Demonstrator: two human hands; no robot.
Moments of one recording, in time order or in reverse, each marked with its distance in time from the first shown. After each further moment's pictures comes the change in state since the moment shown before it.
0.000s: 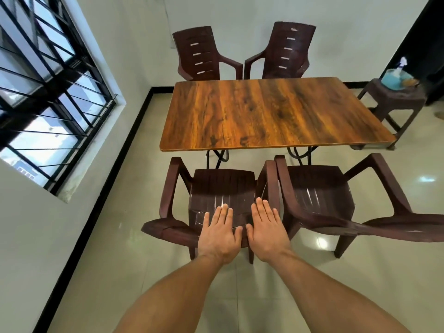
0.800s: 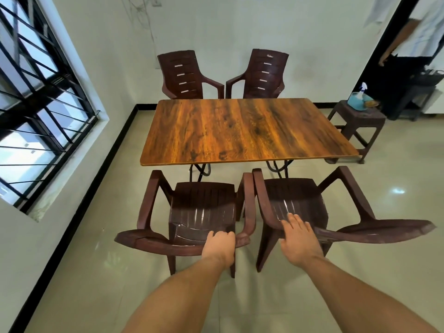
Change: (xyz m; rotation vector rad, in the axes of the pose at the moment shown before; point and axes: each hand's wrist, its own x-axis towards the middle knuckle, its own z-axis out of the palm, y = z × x) left_hand 0.009 0.079 -0.017 0.132 -0.203 0.115; right_hand -0.038 0.134 -0.043 -0.118 -0.107 0.236
